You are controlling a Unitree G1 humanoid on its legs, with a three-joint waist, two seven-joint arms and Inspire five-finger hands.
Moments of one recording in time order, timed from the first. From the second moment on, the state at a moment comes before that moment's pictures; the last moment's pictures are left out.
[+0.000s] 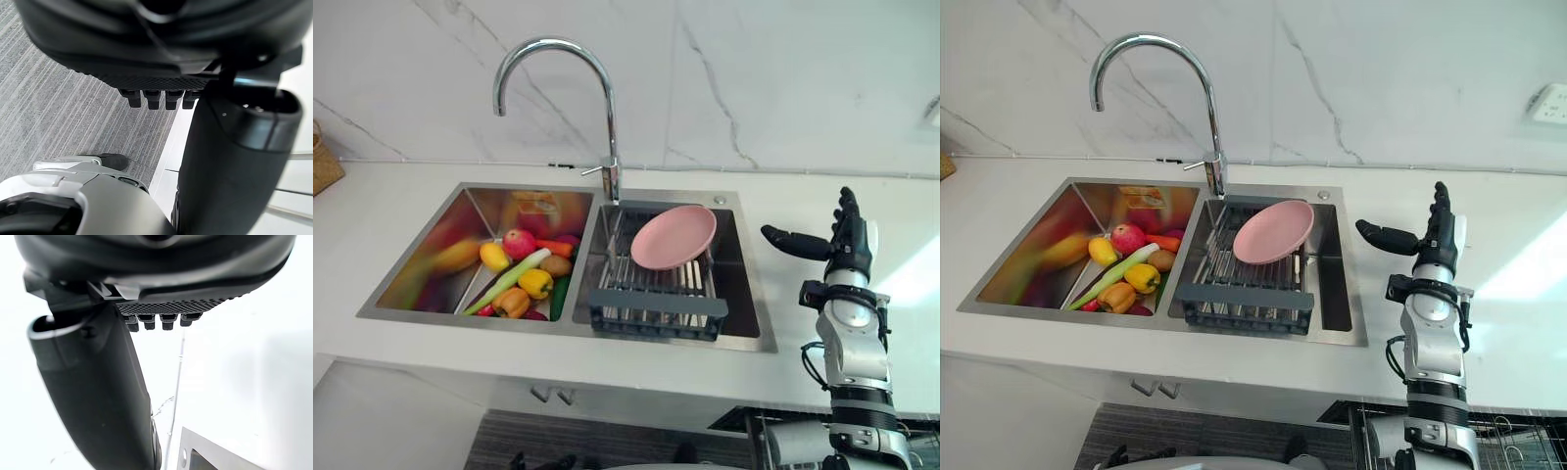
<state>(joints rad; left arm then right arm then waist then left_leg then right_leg) 0.26 0.07 0.19 0.99 -0.10 -0.08 0.11 -0.21 -0.34 -0.29 0.04 -0.02 0.21 -0.22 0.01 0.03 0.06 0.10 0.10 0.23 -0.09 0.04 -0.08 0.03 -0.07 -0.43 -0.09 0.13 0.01</state>
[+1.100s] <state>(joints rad) 0.24 0.13 0.21 1.02 -0.06 -0.09 0.07 -0.23 -0.61 0.13 -0.33 -0.71 -0.18 0.56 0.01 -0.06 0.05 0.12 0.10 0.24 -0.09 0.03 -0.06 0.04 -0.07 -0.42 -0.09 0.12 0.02</state>
